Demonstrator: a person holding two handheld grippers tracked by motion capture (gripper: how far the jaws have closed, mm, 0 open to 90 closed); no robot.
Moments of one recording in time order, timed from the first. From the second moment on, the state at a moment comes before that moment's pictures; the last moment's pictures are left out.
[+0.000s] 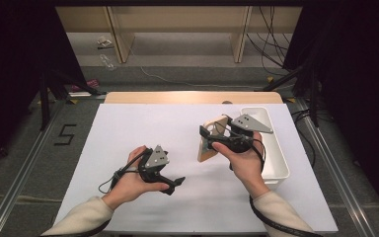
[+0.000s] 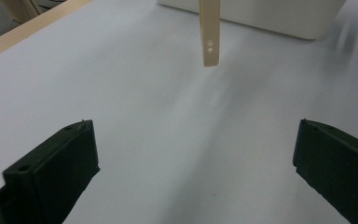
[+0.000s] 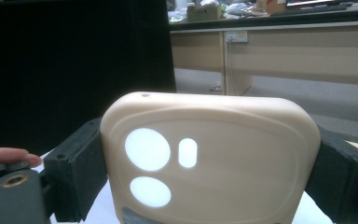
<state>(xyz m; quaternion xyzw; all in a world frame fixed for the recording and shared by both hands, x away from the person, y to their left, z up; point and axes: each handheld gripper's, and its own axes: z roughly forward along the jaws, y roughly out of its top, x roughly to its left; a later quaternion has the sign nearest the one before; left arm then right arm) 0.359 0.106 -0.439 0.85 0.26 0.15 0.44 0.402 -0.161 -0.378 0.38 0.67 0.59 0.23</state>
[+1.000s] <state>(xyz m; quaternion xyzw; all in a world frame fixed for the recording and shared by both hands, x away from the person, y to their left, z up) 0.352 0.139 -0.440 0.83 0.29 0.16 0.45 0.405 -0.181 -0.364 0.39 0.66 0.59 0.26</state>
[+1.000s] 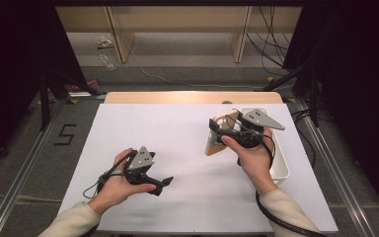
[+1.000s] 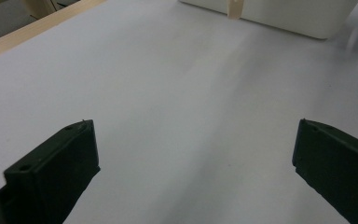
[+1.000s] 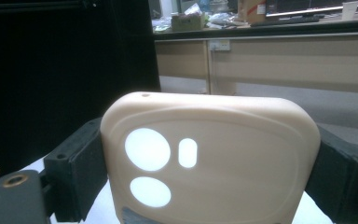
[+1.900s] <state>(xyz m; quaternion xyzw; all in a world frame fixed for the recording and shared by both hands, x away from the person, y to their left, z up) 0.351 0.146 -0.442 0.83 0.30 0.16 0.45 0.407 -0.198 -0.355 0.41 0.64 0.58 0.28</state>
